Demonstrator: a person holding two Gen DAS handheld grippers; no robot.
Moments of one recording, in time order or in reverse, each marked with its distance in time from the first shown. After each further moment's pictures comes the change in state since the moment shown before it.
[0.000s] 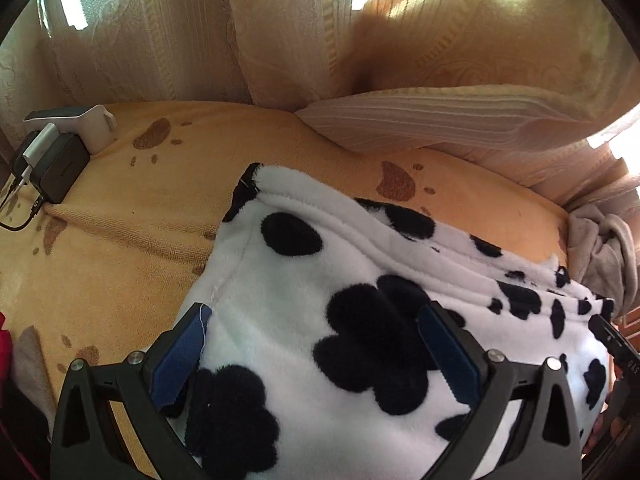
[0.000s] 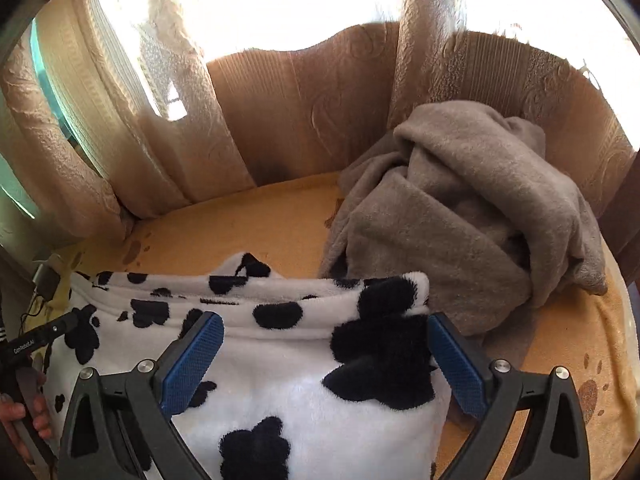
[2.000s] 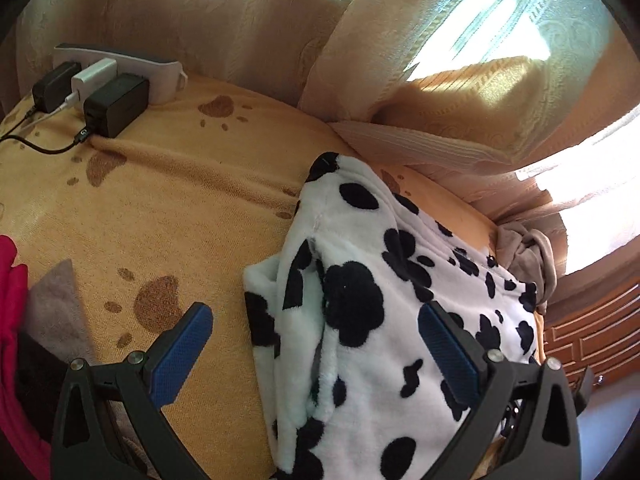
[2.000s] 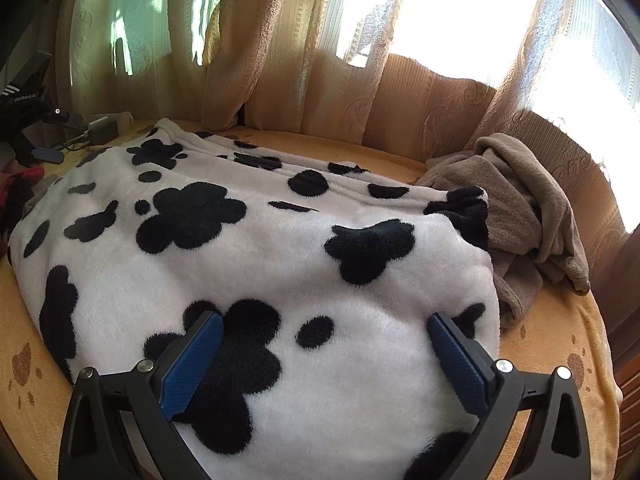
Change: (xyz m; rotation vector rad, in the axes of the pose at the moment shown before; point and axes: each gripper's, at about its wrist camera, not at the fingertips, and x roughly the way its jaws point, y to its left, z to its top) left arm -0.067 0.124 -0.064 -0.138 -0.036 -0.357; right arm -0.061 0.059 -0.145 -0.441 -0.268 -0.007
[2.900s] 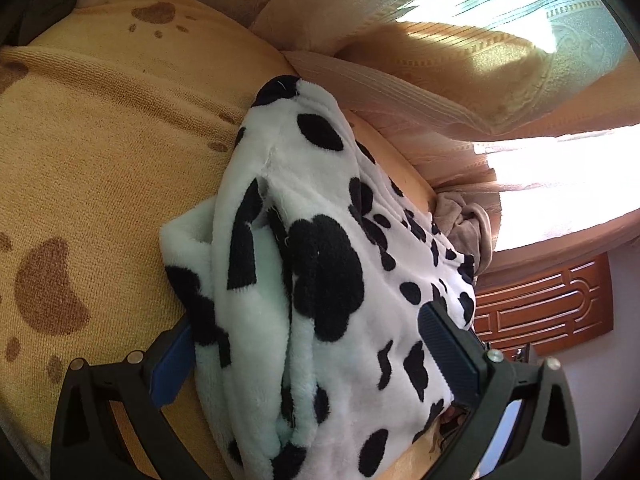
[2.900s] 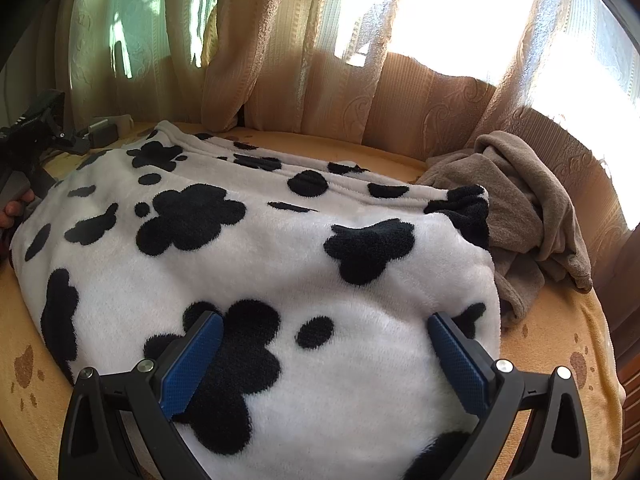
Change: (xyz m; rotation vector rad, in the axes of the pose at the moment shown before) left arm 0.048 0.011 -0.004 -0.057 0.181 -0.346; right arm 0.001 -0.002 0.001 0.010 0.000 0.009
